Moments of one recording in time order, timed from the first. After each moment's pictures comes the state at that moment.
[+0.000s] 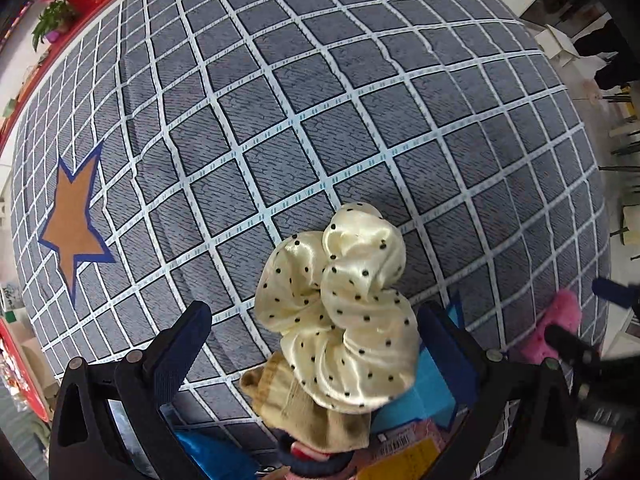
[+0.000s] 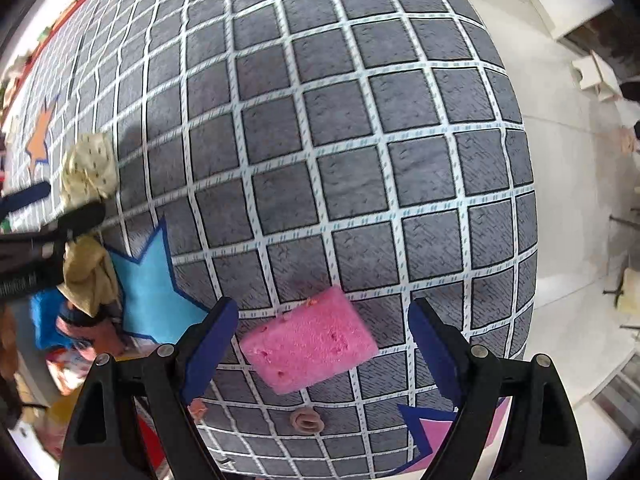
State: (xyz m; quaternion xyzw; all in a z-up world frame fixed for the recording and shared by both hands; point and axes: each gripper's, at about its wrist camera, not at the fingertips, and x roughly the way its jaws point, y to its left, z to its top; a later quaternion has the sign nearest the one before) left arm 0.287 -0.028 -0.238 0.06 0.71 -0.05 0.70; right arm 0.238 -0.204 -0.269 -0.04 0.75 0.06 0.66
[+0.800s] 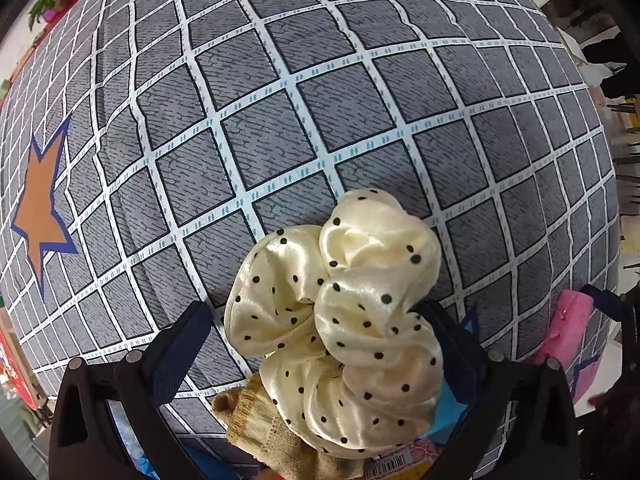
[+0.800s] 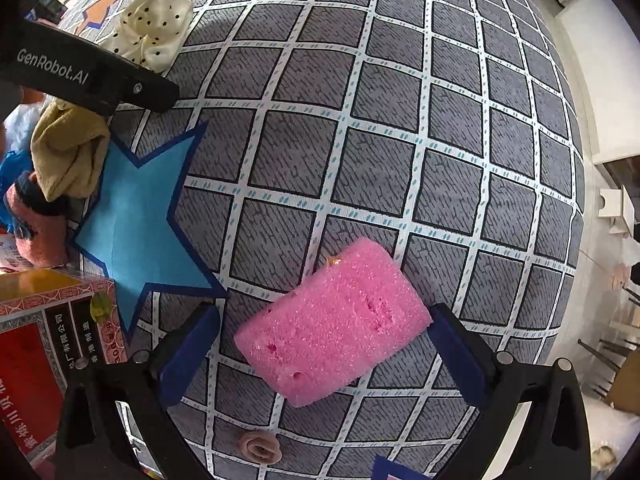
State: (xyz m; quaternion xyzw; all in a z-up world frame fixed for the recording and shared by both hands) left arm 0.290 -0.017 -0.296 0.03 0.73 -0.04 0.68; right arm 0.169 -0.115 -0.291 -0.21 0.68 0.19 0.68
